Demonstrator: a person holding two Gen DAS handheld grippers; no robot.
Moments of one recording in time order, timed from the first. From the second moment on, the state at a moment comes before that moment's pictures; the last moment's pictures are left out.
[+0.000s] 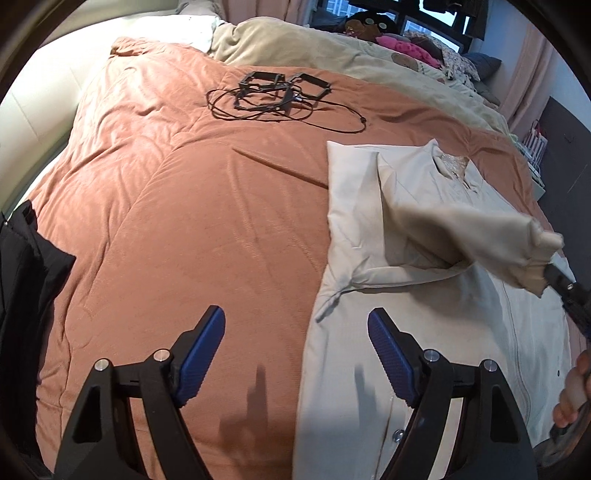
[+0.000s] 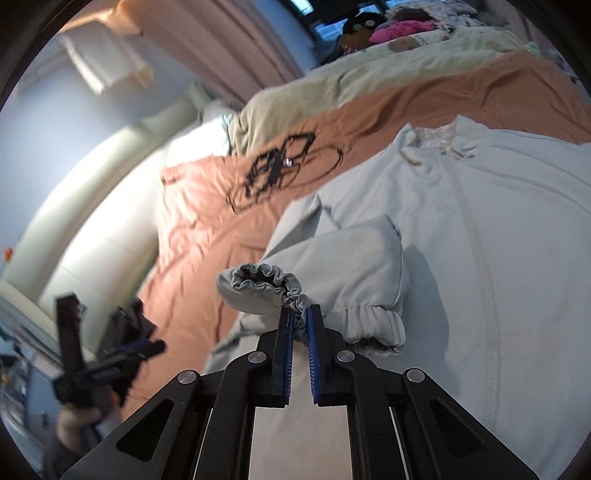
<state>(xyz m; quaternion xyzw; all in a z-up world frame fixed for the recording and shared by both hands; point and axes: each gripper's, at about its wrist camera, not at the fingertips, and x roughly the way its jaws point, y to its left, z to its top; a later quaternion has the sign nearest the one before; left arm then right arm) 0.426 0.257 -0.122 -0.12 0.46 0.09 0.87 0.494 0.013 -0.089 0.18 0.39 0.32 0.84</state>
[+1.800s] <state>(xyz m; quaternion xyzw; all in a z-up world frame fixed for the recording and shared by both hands) 0.478 0.220 -0.170 -0.07 0.51 0.13 0.84 0.558 -0.166 -0.204 0.39 0.47 0.09 0.78</state>
